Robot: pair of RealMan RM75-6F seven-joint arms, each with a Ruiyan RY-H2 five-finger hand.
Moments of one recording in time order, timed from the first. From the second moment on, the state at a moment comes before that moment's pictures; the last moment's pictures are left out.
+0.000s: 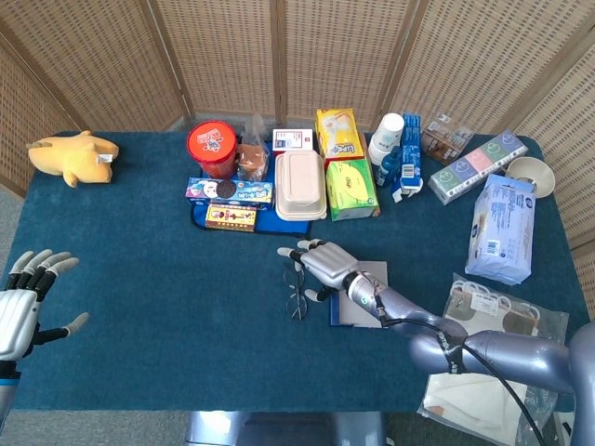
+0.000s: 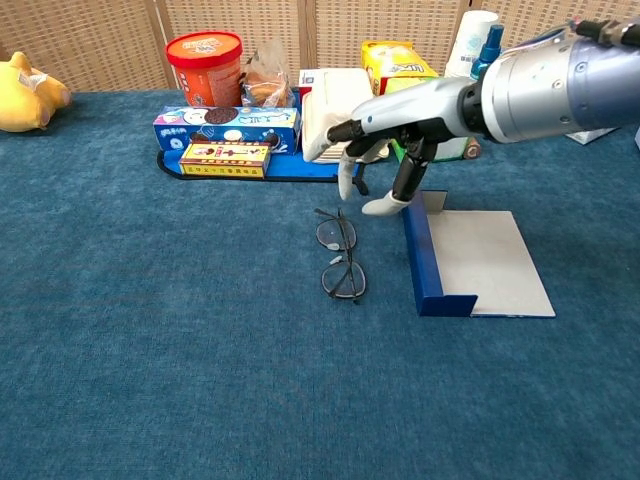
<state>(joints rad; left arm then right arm) -0.10 -1.08 -0.06 -1.74 1.53 1.48 -0.09 1.09 -1.35 0.19 -1.61 -0.86 0.51 -0.22</state>
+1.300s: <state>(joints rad) -0.10 -1.09 -0.05 -1.75 1.56 1.51 -0.09 1.15 -1.32 -0.05 -1.55 -0.60 0.67 -0.37</state>
